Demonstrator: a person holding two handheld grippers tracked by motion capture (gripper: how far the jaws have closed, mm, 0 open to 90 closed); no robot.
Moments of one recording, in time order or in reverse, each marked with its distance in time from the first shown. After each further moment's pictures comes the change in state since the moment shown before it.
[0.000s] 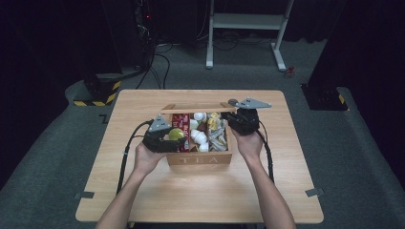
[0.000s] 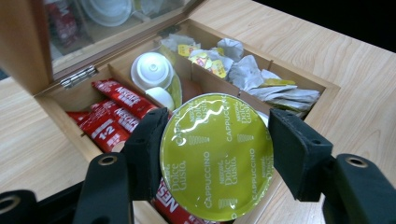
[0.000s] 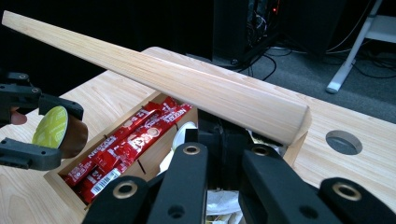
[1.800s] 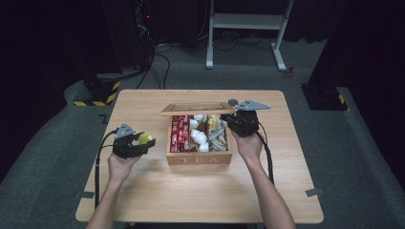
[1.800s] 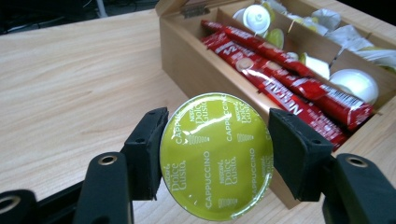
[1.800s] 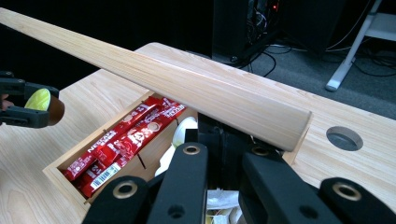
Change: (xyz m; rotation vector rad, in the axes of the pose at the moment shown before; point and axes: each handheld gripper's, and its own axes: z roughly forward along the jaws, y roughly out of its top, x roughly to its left) left arm 0.061 -0.074 -0.042 -0.013 0.152 -0.177; right arm 0.002 -0.004 0.001 0.009 -0.002 -0.008
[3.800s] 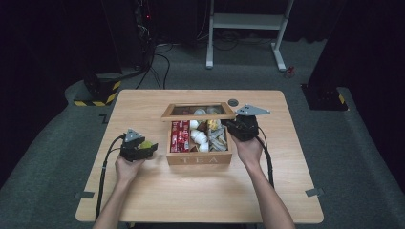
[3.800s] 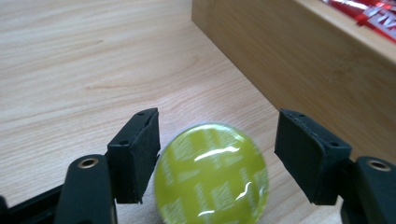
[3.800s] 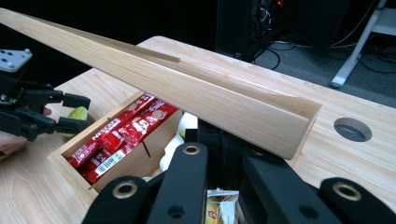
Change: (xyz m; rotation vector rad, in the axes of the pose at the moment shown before) left arm 0.013 -0.034 0.041 0.058 0.092 -0.026; right arm 0.003 -0.014 0.000 0.008 0.013 0.001
